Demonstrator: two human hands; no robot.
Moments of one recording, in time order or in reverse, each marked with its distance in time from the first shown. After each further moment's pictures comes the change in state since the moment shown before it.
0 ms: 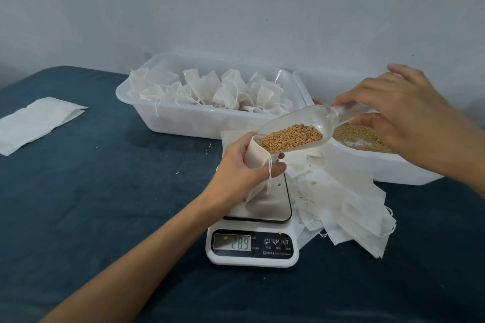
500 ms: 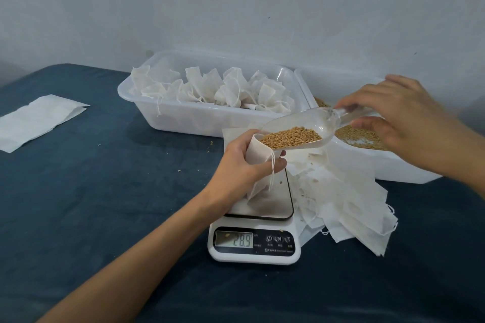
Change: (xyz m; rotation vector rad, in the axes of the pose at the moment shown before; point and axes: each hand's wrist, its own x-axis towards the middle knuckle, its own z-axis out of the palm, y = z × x) left_hand 0.001 0.001 0.001 -0.060 0.016 -0.031; right_hand -0.002 0.003 0.007 0.127 -0.053 0.047
